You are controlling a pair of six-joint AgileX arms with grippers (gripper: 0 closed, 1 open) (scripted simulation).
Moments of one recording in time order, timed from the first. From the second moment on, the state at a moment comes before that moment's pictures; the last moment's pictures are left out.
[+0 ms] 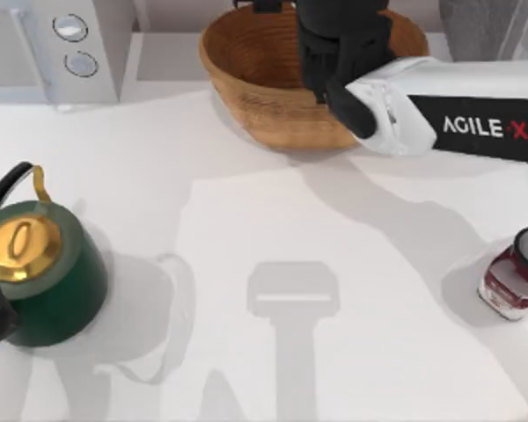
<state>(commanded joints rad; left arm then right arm) 0.00 0.00 0.00 0.00 0.00 0.00 0.60 2.19 1.57 0.61 0.62 0.02</state>
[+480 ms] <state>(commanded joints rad) 0.00 0.00 0.00 0.00 0.00 0.00 0.60 2.19 1.57 0.61 0.62 0.02</state>
